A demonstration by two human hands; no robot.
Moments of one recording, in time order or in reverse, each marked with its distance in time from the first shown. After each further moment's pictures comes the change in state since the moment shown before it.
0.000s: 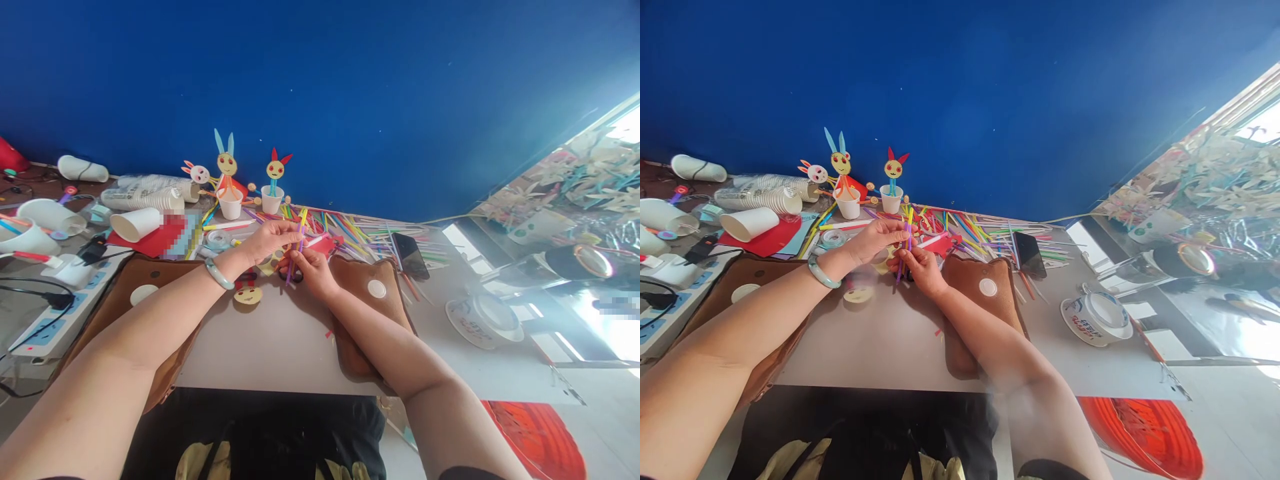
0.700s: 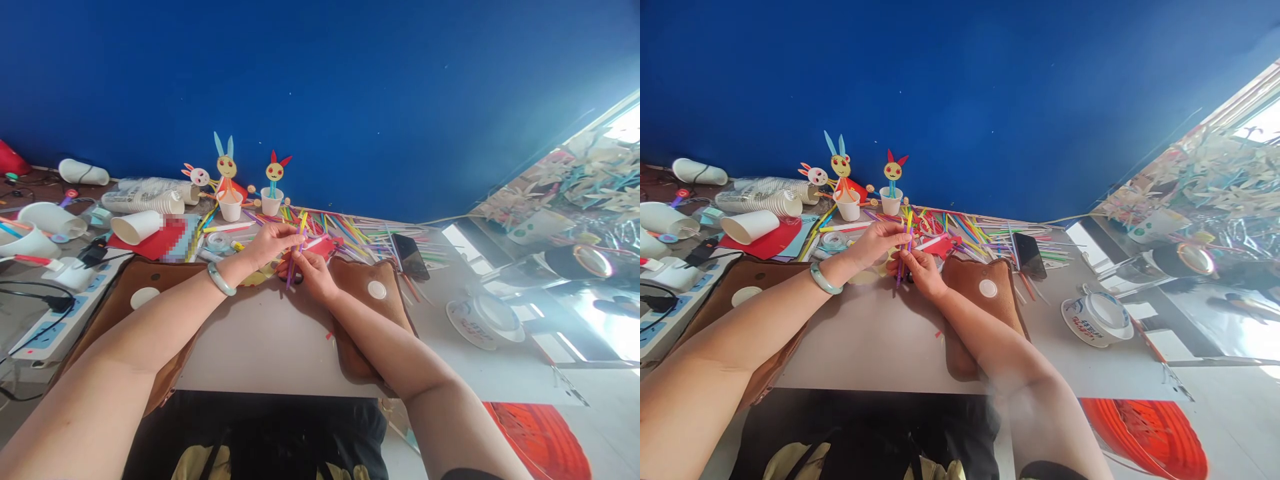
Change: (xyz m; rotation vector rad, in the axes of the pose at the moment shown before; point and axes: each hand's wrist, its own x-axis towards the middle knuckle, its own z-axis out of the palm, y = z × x) left_hand 0.002 -0.007 0.005 0.094 0.104 0.069; right_hand -0.002 -0.001 0.002 0.070 -0.026 0.068
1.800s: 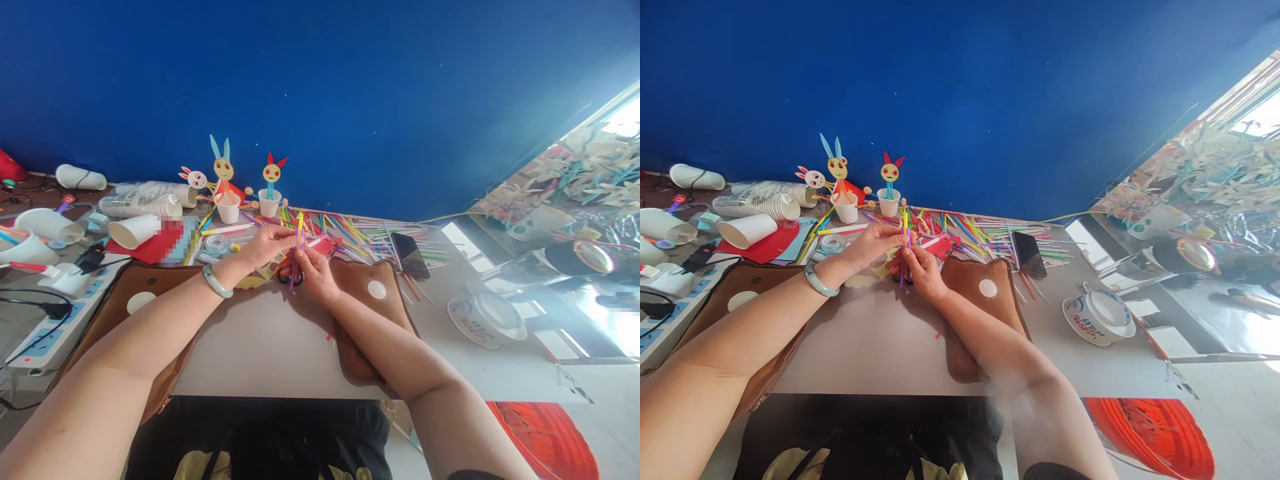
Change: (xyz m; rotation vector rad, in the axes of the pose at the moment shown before) left_hand -0.003 0.008 -0.005 0.065 -0.084 0.048; right_hand -0.001 -0.006 0.001 -0.058 0.055 -0.128
